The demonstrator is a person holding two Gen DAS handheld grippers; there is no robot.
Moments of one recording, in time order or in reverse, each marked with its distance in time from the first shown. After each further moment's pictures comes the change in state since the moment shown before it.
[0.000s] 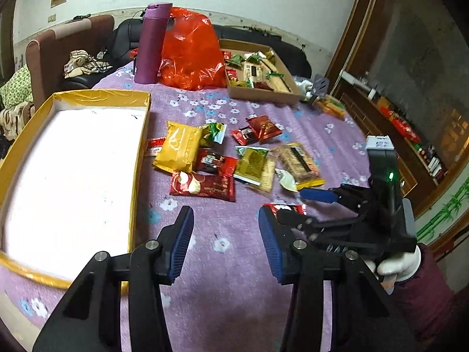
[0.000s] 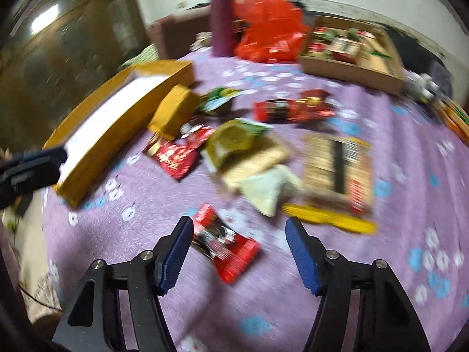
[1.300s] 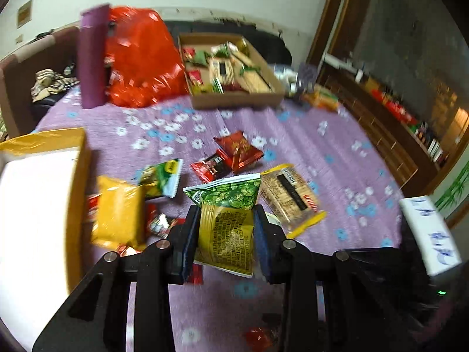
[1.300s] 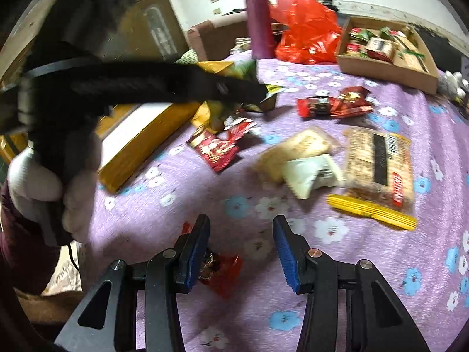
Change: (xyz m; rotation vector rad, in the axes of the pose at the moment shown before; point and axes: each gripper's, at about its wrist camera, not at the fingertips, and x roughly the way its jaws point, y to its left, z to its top) left arm 0.069 -0.037 0.056 0.106 0.015 -0.074; right arm -0.009 -0.003 -0.018 -0.039 -0.042 0.231
